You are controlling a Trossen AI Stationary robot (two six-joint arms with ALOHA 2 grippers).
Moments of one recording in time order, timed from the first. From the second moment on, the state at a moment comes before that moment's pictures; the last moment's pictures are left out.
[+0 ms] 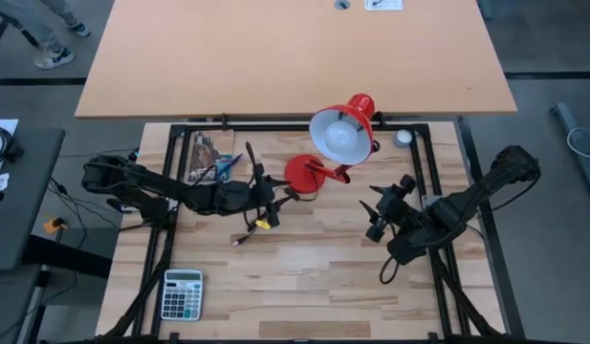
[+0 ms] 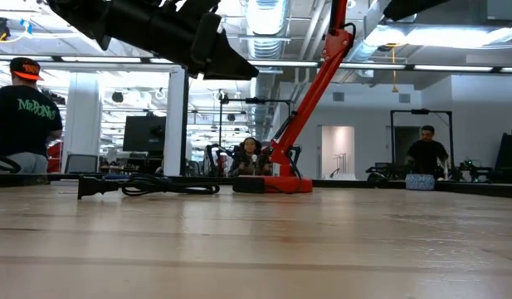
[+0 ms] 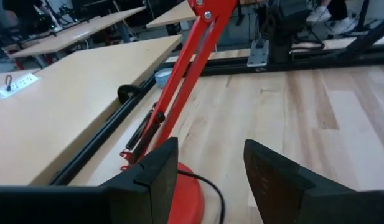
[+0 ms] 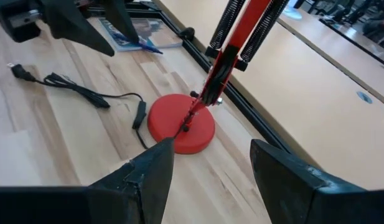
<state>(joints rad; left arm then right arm) -0.05 1.44 0.69 0.57 -0.42 0.12 0.59 1.23 1.12 -1.05 1.10 0.78</state>
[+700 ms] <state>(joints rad) -0.02 1.44 0.97 0.48 -0.21 0.30 0.59 1.22 1.14 -0.97 1.02 0.63</state>
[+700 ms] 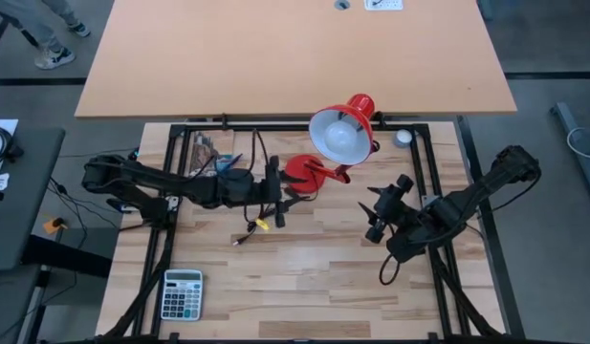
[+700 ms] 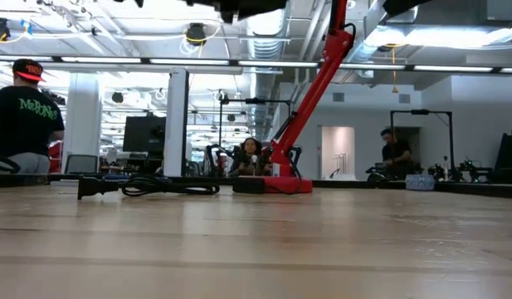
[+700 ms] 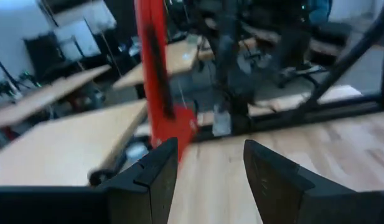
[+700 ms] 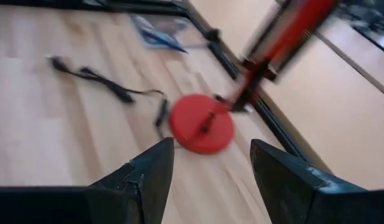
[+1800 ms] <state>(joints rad) 0.28 1.63 1.09 0.38 0.26 0.30 0.63 1.22 1.15 -0.76 0.99 0.36</state>
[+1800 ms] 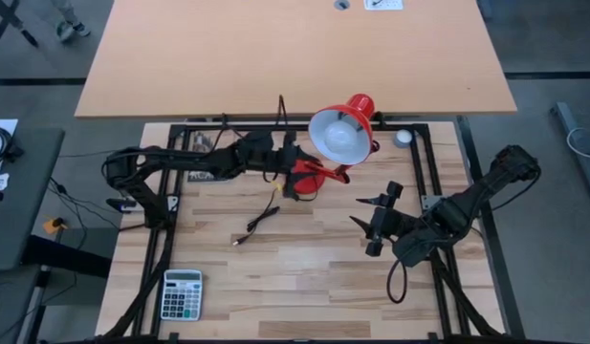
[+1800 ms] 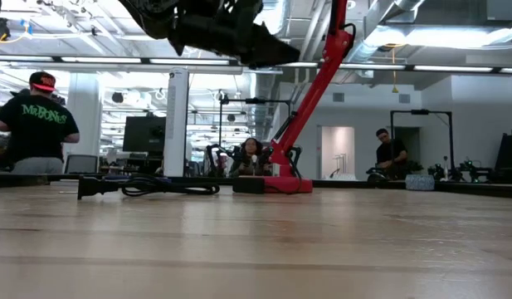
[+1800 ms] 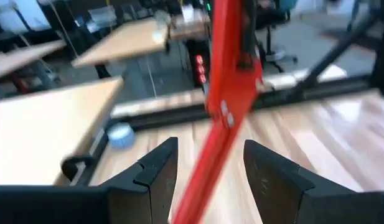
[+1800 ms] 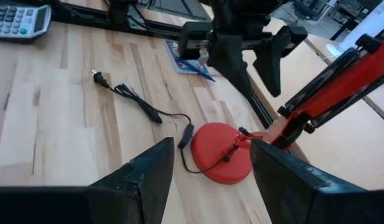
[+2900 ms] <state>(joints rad) 0.11 1.79 1.08 0.47 -0.23 0.40 0.61 1.22 1.15 -0.77 0.99 0.38</state>
